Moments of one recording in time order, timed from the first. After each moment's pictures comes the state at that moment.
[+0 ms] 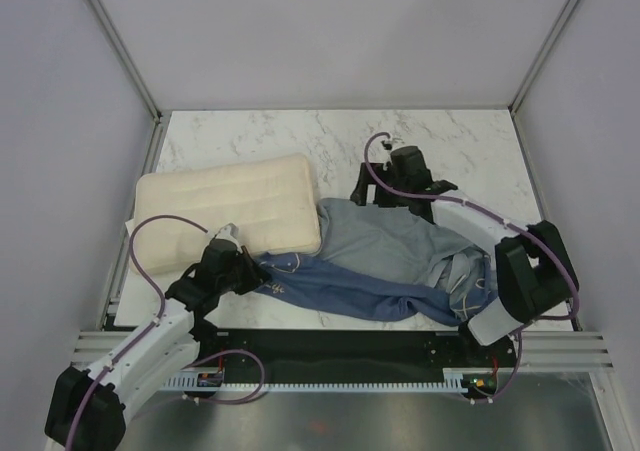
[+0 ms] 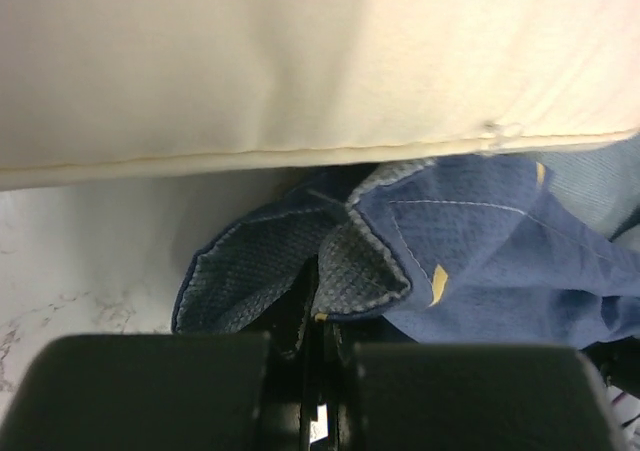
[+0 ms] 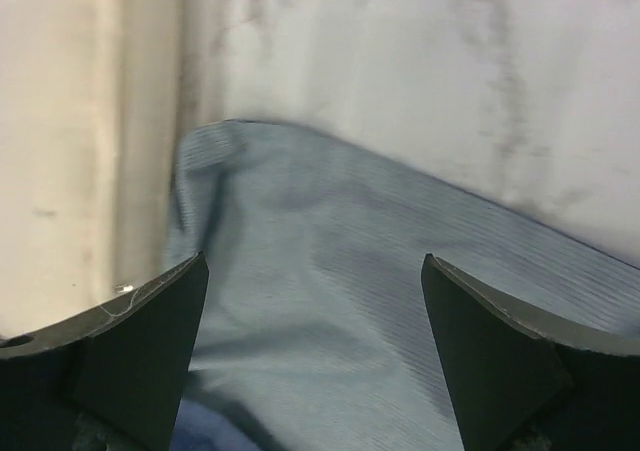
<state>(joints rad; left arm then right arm) -0.44 0.71 0.24 -0.32 0.08 -0.82 0.40 1.52 0.96 -0.16 -0.09 0.45</state>
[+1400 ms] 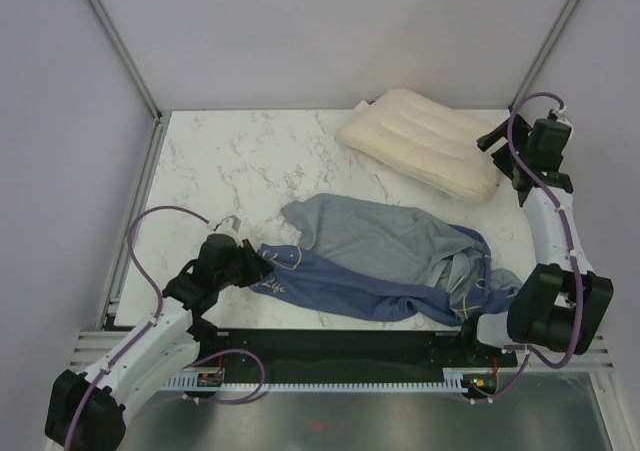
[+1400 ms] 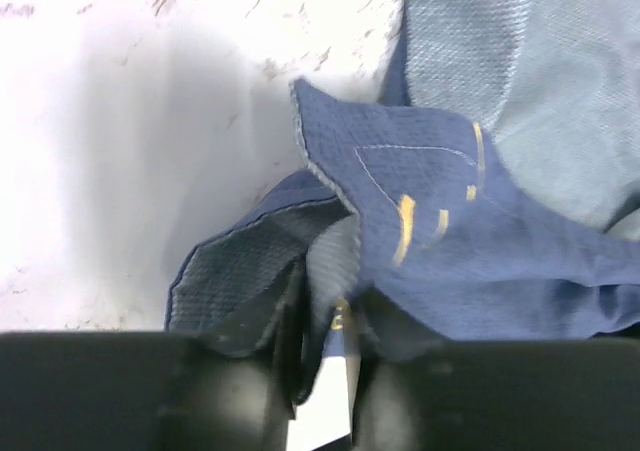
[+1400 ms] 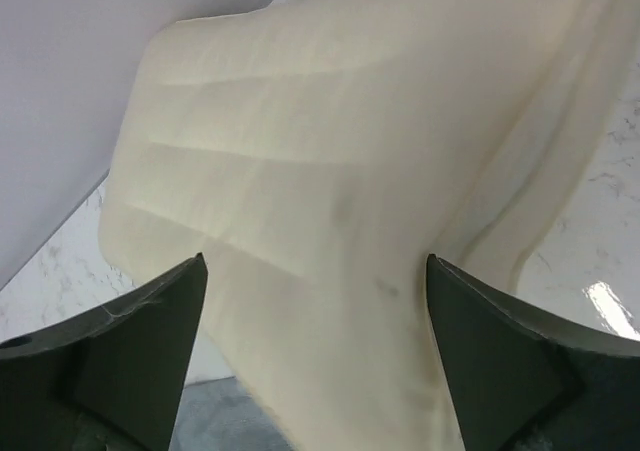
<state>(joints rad) -0.44 0.70 0.28 -0.31 0.08 -0.72 -0.25 1.41 1.14 -0.25 -0.13 0.61</state>
